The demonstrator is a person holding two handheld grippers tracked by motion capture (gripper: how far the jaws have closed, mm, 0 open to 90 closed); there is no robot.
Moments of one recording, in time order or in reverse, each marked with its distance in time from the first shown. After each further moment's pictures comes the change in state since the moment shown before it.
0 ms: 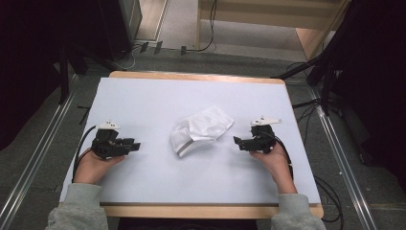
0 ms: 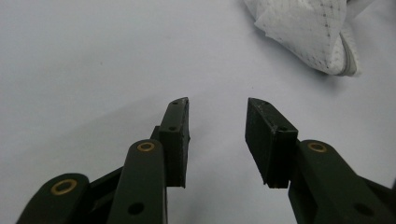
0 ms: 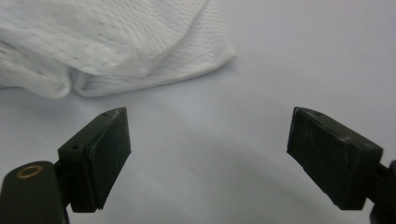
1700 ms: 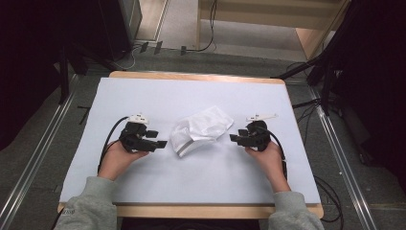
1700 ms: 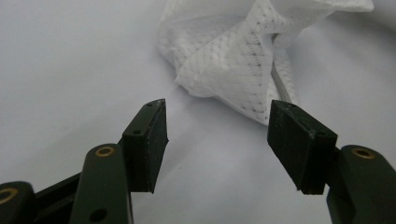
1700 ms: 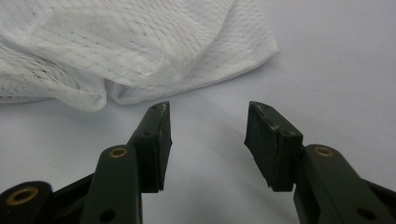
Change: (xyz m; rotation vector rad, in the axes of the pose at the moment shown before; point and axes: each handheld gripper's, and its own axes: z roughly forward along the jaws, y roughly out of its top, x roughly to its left) left arm -0.046 0.047 0.045 0.027 -0.132 0.151; right arm 0.002 0.010 0.012 0.070 0.118 0.094
